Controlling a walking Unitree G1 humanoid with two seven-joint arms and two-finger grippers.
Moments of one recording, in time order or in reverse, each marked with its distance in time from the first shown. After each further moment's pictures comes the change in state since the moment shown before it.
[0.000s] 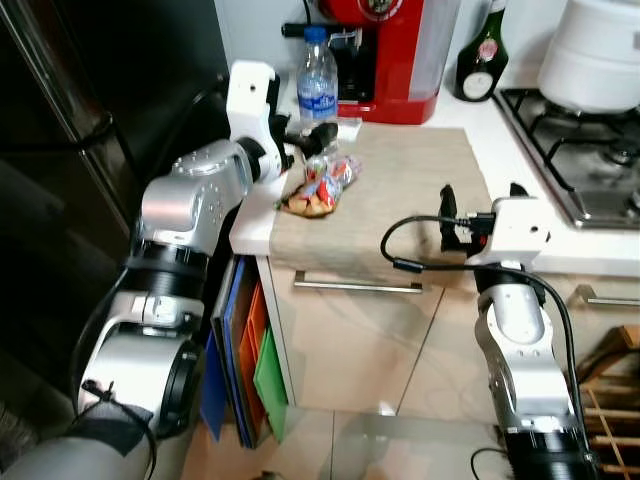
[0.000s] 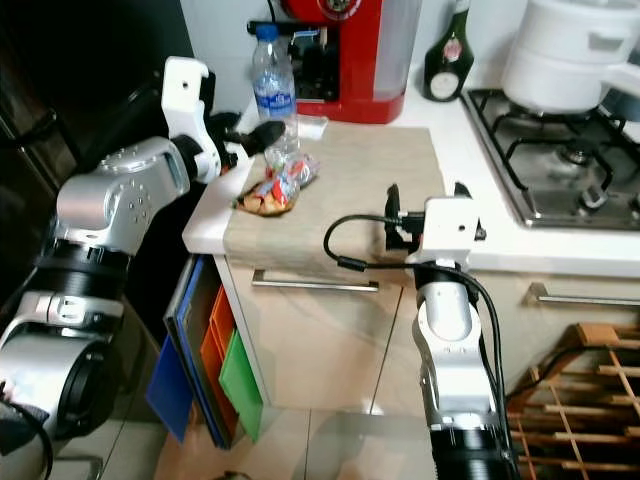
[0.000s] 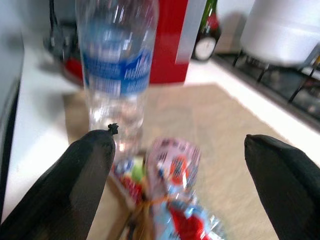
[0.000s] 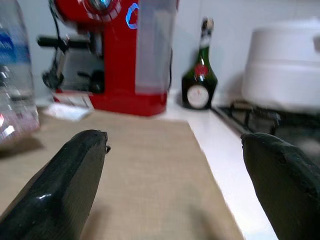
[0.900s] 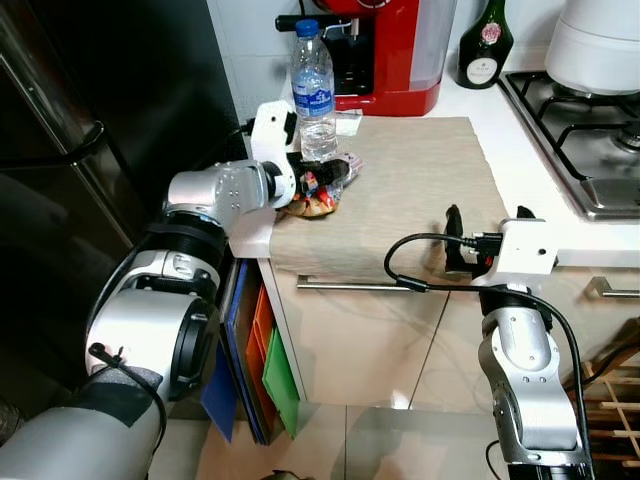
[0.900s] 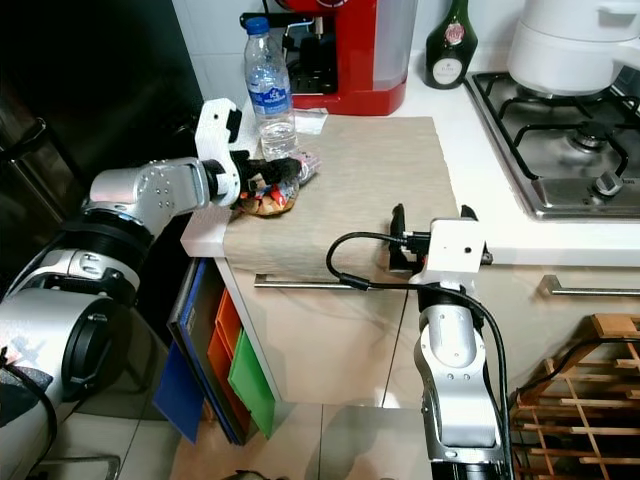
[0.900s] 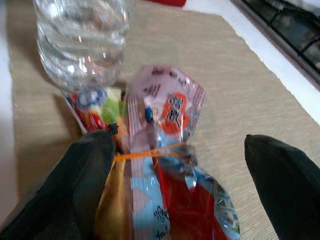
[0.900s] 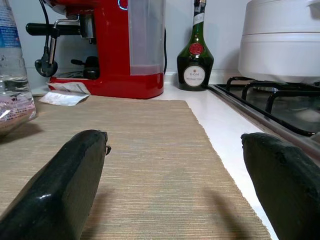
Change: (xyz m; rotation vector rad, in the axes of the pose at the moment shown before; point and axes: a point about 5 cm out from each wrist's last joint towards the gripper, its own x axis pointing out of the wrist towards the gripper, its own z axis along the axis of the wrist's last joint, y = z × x) left arm 0.024 -0.007 -0.033 -0.193 0.220 -0.063; right arm -0.020 0.001 0.004 0.011 0.028 -0.018
